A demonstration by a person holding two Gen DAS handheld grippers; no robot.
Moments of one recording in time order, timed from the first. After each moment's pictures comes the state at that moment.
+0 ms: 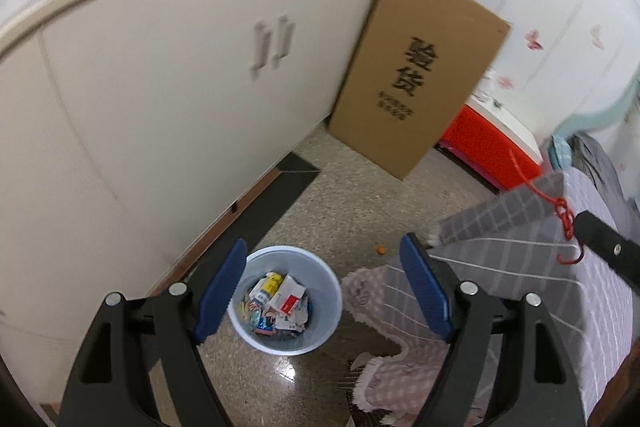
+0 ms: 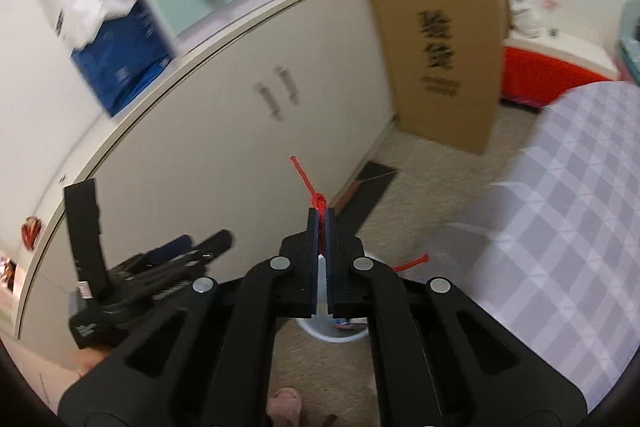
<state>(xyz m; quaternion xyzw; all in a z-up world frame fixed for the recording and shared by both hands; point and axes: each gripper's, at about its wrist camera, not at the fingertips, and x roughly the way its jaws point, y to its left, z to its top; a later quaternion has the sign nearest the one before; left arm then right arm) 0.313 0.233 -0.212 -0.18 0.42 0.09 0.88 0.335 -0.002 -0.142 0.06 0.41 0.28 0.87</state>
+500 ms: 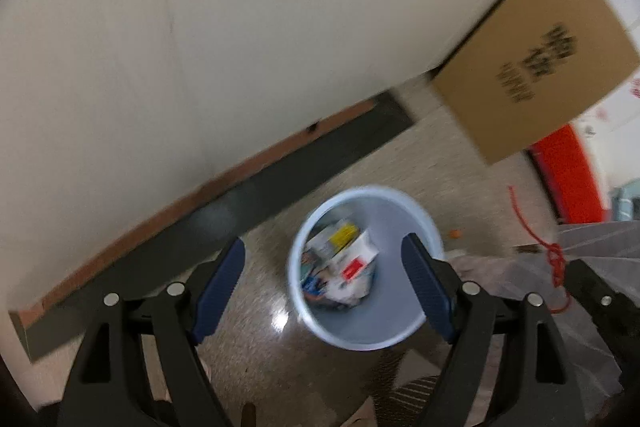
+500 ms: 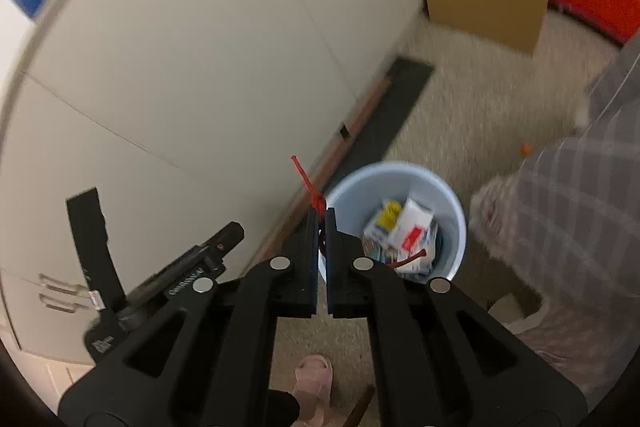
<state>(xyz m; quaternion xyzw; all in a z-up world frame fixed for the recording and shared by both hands) 0.312 0.336 -0.436 -0.29 0.51 0.21 0.78 0.386 0.097 -0.368 0.06 0.56 0.27 0.78</state>
